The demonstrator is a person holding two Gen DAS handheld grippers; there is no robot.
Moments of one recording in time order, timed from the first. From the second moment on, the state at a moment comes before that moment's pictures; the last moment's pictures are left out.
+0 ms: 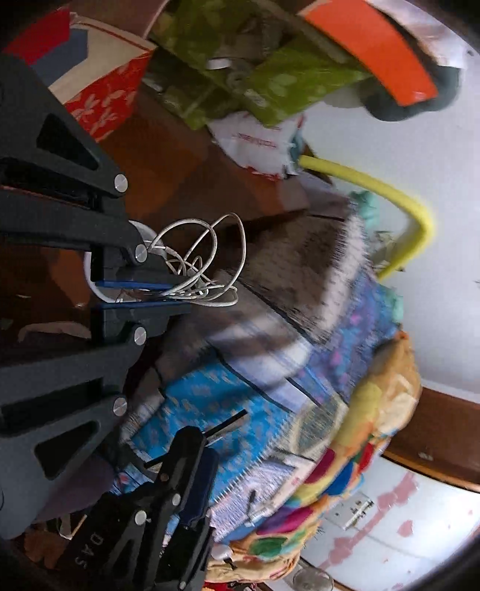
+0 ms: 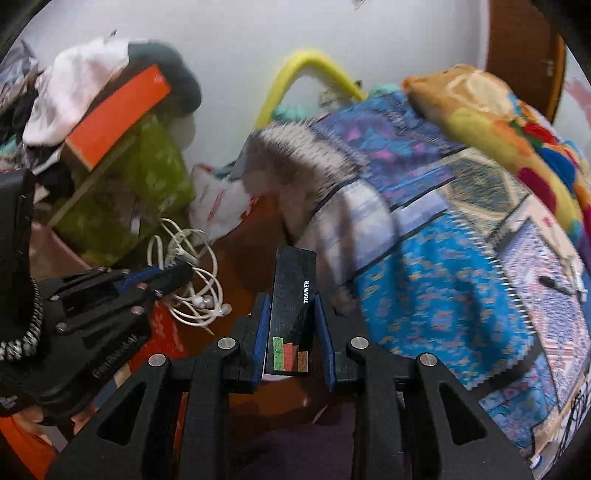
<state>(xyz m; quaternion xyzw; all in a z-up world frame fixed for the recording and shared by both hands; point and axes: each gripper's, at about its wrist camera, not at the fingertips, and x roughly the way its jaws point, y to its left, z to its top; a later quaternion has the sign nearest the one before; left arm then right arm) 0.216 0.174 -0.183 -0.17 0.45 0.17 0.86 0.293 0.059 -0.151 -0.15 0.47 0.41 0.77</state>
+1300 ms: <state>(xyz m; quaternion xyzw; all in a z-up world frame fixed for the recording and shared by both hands) 0.211 0.230 -0.309 -0.26 0.57 0.22 0.75 0.313 0.141 -0.276 -0.21 0.60 0.41 0.66</state>
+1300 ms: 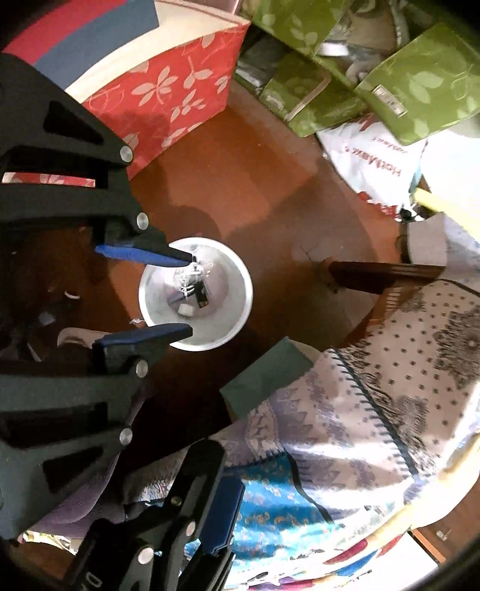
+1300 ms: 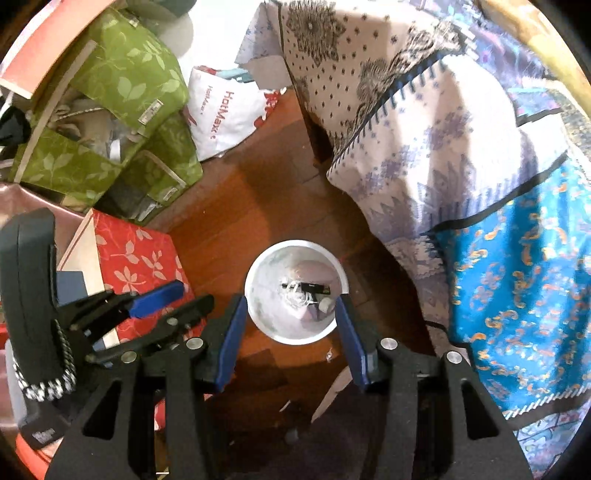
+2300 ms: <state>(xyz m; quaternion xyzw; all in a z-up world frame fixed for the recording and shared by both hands) 0.278 0.089 -0.090 -0.14 0.39 0.11 0.90 0.342 -0.064 -0.067 -0.11 0.40 0.33 0.85</state>
